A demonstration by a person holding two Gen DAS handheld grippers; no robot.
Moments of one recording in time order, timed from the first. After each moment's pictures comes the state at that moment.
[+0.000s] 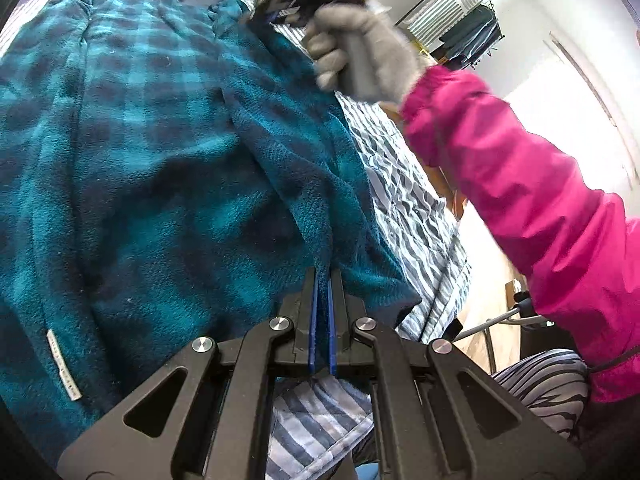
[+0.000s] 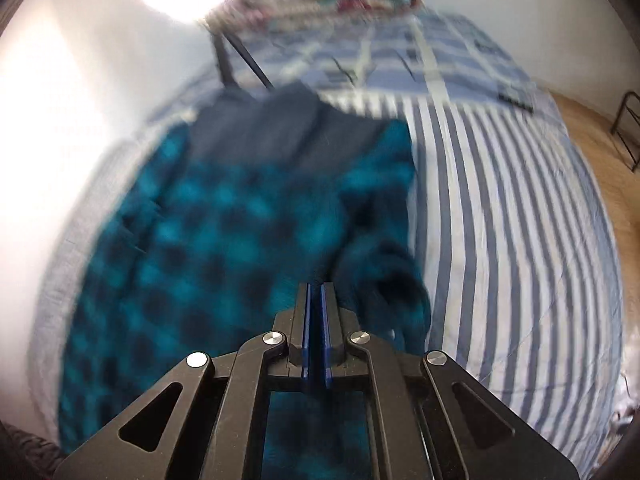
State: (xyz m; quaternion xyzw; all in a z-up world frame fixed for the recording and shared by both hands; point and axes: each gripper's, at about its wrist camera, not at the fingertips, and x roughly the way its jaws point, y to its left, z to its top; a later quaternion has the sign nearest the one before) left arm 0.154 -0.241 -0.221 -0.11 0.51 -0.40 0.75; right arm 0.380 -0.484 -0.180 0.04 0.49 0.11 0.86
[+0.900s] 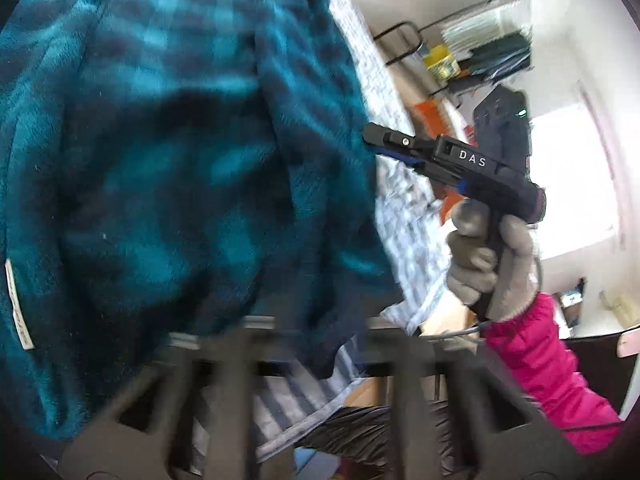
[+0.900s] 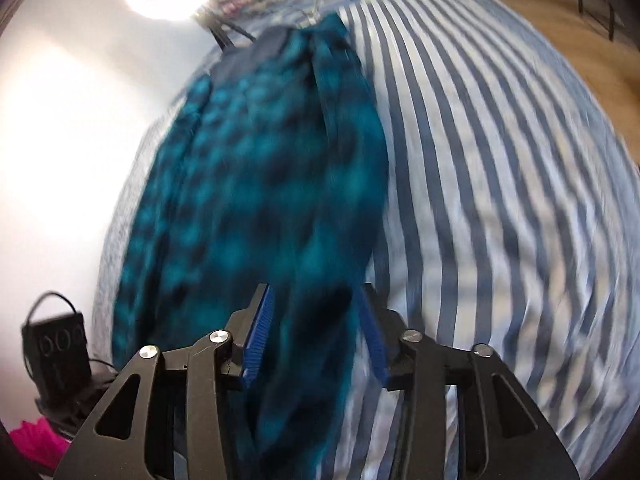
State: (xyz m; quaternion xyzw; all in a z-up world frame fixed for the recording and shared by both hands) left arm 0.162 -0.247 -0.236 -0.19 0.59 -0.37 0.69; right arm 0.149 -0.533 -0.195 0.20 0.53 0.13 0.81
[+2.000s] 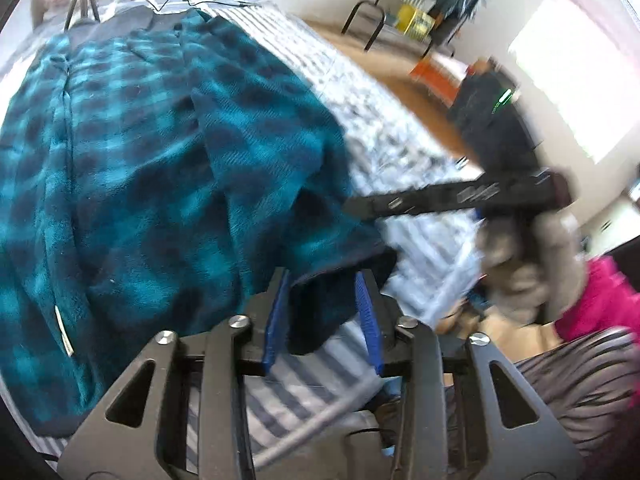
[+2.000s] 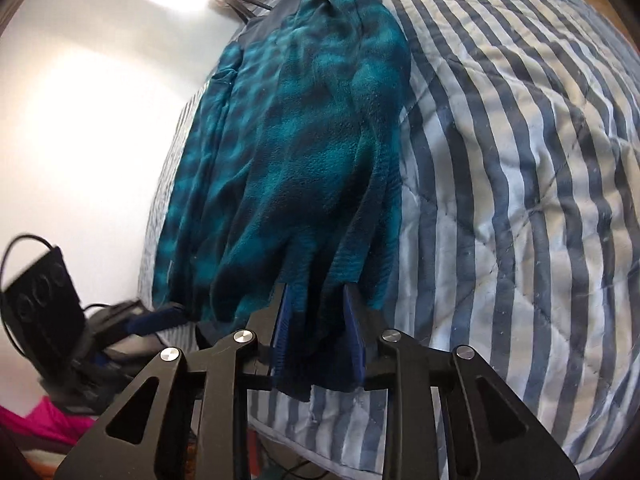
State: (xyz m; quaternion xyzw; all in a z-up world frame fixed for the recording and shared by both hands) left arm 0.113 -0.289 -0.192 0.04 0.50 -0.37 0.78; right arm 0.063 -0.522 -0.217 0.28 0.54 0.19 0.77
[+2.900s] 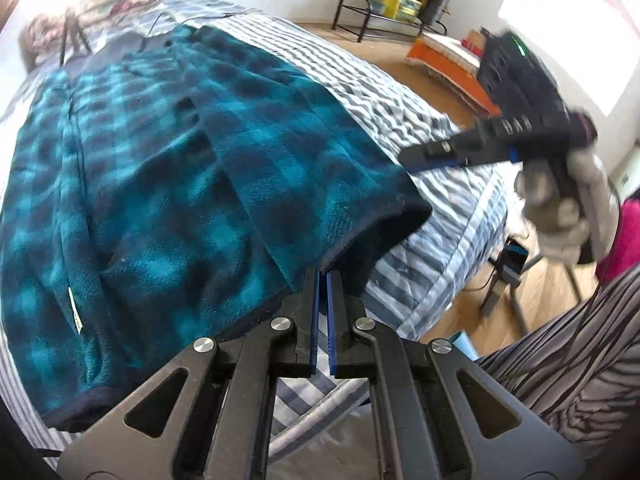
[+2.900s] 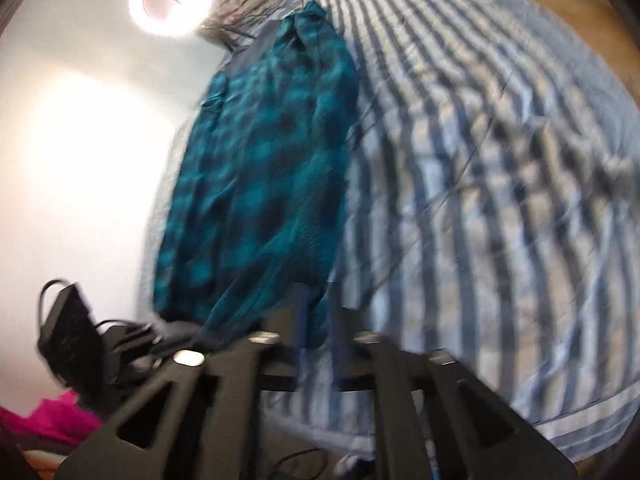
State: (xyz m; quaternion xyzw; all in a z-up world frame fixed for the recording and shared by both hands) left arm 0.081 -0.275 -0.200 0.08 0.48 -0.39 0.79; right arm 0.025 -0.555 -0.207 0.30 0.51 0.16 0.79
